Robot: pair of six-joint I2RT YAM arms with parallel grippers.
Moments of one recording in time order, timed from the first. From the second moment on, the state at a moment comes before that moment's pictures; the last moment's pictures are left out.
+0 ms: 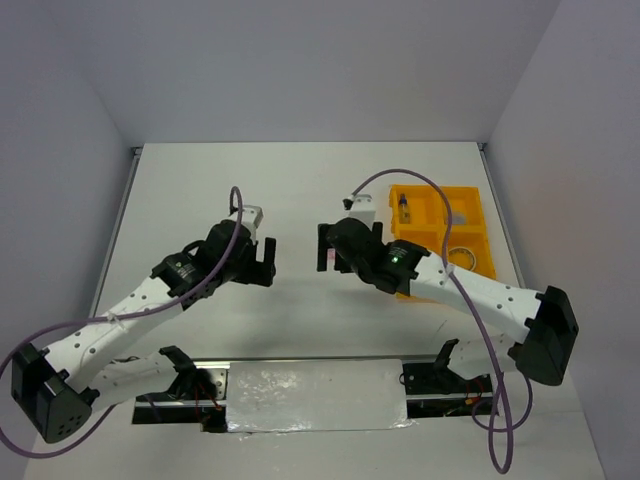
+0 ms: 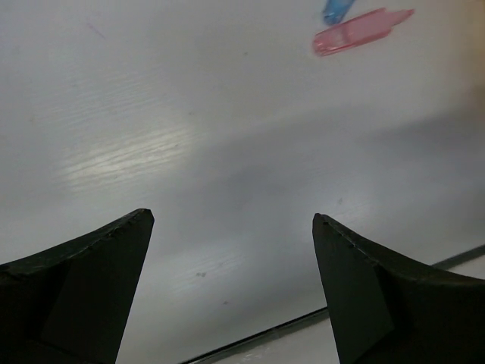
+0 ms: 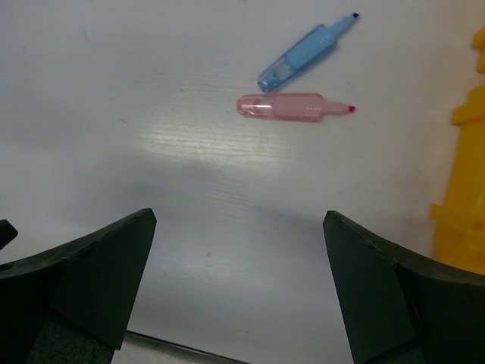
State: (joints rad) left arm -0.68 1.03 0.88 -0.64 -0.22 -0.40; right arm 0.95 1.30 1.06 -0.54 0.49 0.70
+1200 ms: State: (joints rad) left arm -0.73 2.00 1.37 -0.29 0.12 0.02; right arm 0.95 0.38 0.87 -0.90 0.33 0.67
